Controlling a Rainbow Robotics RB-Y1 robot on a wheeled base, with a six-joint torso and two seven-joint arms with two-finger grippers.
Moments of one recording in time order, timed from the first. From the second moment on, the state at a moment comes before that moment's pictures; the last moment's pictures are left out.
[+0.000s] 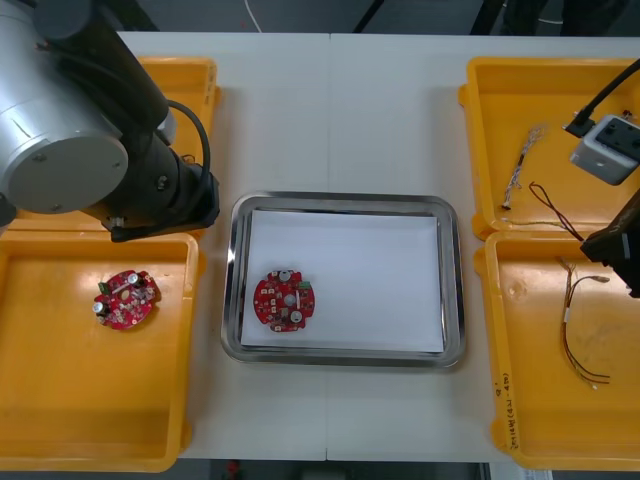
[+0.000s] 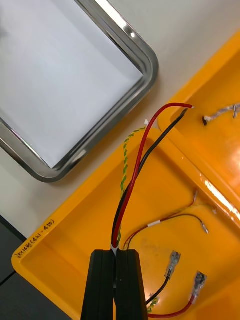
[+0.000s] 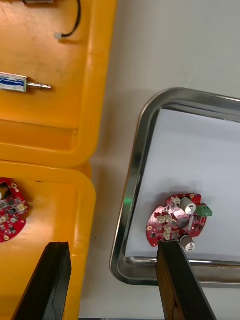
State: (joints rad) right arm -0.38 -1.07 -0.14 -2.44 -1.30 1.84 1.47; left arm -0.69 0.72 -0.34 -2.16 0.79 1.91 -0.49
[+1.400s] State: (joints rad) right arm -0.81 -0.75 0.68 -2.22 -0.91 1.72 1.55; left arm -0.77 0.74 0.02 -1.58 0.61 1.71 -1.12
